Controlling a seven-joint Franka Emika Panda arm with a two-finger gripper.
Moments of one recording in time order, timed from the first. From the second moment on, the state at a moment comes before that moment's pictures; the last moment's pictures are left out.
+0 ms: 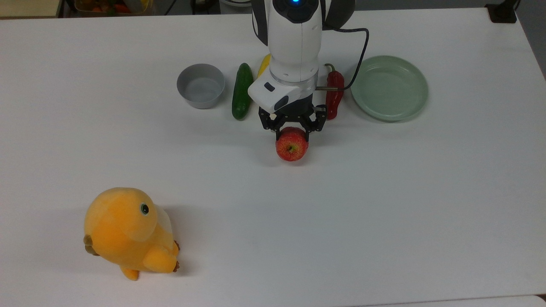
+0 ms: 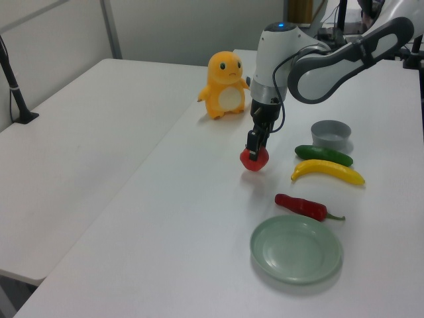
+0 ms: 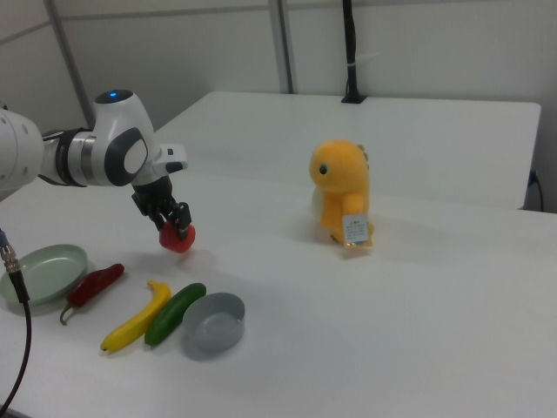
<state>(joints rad) 0.23 0.40 0.06 -1.73 -0.02 2.29 0.30</state>
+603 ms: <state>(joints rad) 0.23 0.41 0.06 -1.73 -0.04 2.30 0.30</state>
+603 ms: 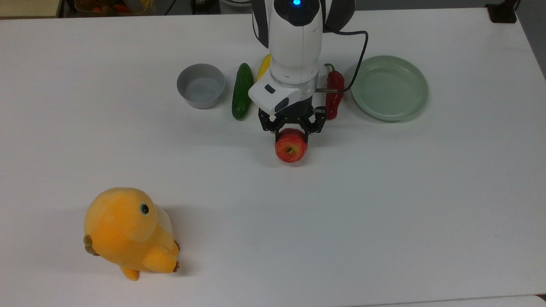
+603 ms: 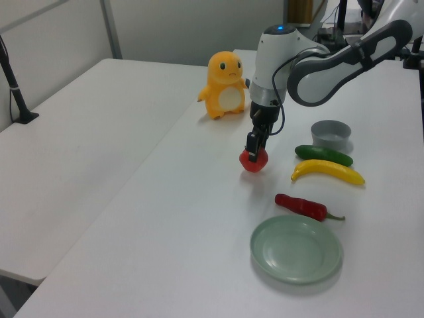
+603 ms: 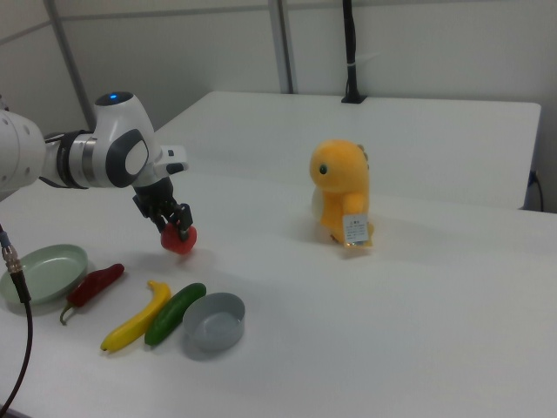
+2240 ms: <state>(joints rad) 0.19 0.37 0.06 -1.69 -0.07 2.10 0.30</state>
